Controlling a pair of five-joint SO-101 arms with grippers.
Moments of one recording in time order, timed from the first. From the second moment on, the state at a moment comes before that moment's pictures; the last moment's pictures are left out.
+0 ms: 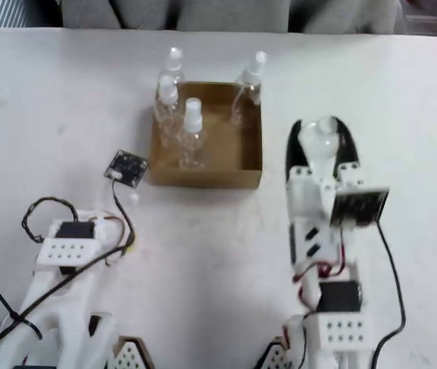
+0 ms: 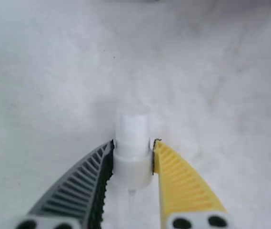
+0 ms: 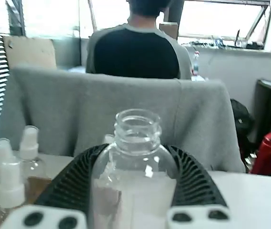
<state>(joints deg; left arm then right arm) -5.1 -36.8 70.1 47.3 -18.6 -6.9 -84.7 80.8 2.5 4.6</state>
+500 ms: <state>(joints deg) -5.1 -36.8 70.1 47.3 -18.6 -23.7 -101.1 95.6 -1.0 4.5</state>
